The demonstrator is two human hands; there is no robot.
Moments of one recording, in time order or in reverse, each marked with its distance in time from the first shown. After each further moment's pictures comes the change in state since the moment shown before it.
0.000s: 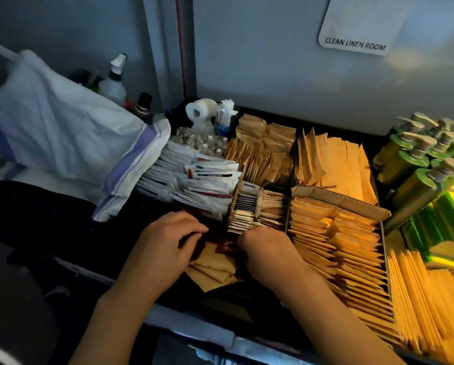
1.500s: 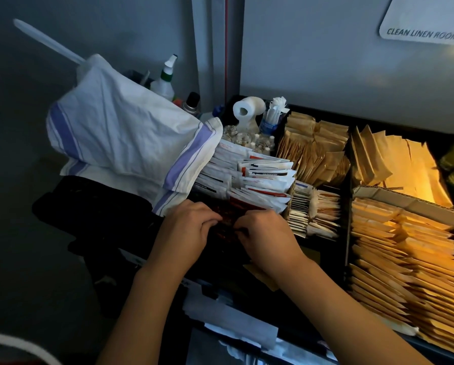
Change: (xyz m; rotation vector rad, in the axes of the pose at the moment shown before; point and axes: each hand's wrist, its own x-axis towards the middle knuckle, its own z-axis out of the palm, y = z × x) left_hand -0.001 -0.068 -0.041 0.180 0.020 -0.068; right_hand 0.059 -0.084 0.006 0.358 0.236 -0.123
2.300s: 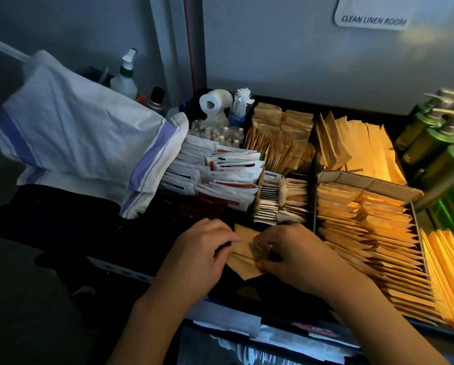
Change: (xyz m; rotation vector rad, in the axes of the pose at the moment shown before) left_hand -0.022 0.067 0.025 -0.210 -0.143 0.166; right_hand -0.080 0.046 -0.051 0.052 -0.225 0.153
